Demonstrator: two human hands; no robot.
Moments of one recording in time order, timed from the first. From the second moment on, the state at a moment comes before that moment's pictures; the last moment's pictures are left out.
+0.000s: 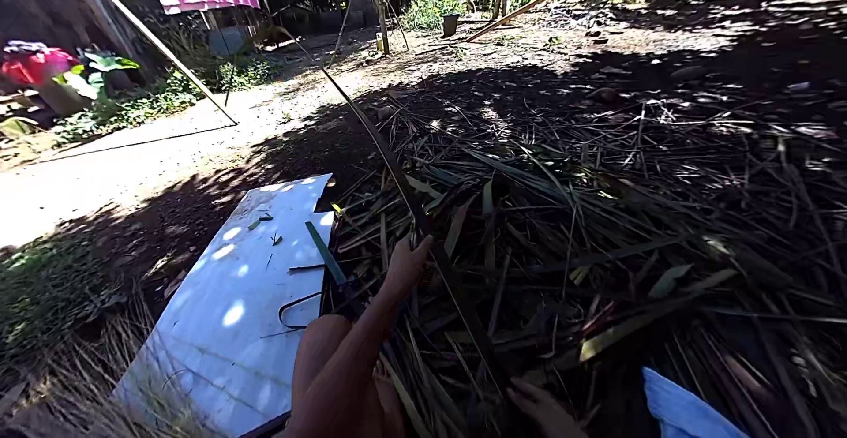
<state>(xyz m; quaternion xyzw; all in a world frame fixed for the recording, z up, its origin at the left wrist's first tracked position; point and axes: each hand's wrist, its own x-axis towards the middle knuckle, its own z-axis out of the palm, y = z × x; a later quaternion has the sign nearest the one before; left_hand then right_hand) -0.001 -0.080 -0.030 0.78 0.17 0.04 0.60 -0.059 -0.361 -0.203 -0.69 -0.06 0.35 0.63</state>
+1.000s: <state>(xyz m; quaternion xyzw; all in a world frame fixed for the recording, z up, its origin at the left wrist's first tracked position) -0.103 -0.182 -0.103 0.77 -0.27 0.00 0.58 -0.104 -0.348 -0.072 -0.45 0.00 0.18 0.87</state>
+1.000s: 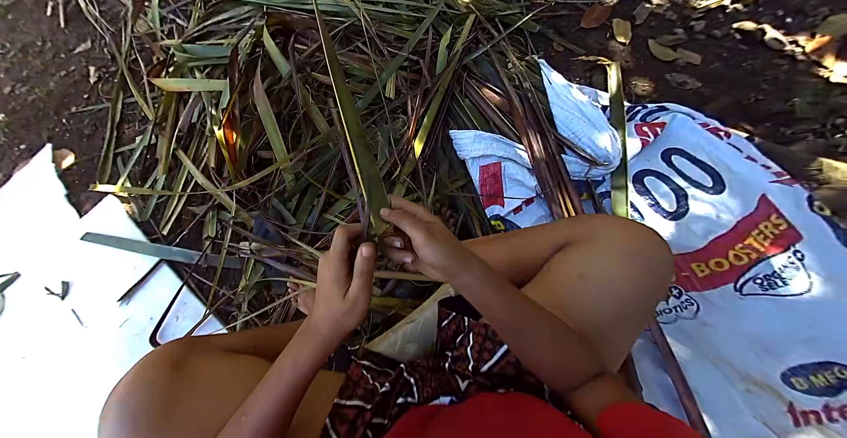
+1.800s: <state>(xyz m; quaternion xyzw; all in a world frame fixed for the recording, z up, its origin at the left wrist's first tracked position) -0.110 -0.169 -0.055 0.77 -0.22 0.00 0.60 -0.111 -0.342 -0.042 -0.45 -0.04 0.15 0.88</state>
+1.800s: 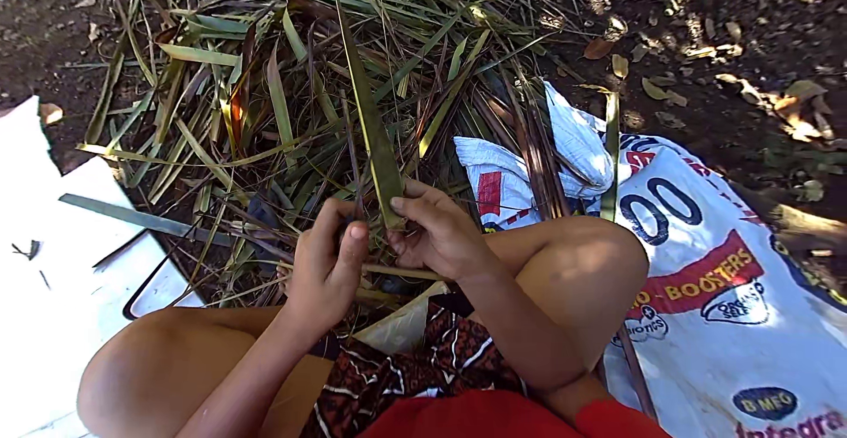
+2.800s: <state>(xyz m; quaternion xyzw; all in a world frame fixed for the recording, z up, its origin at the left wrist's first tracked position) -0.086 -0.086 0.011 0.77 -0.38 0.09 0.51 -0.105 -0.312 0.014 -0.88 -0.37 -0.20 0.21</state>
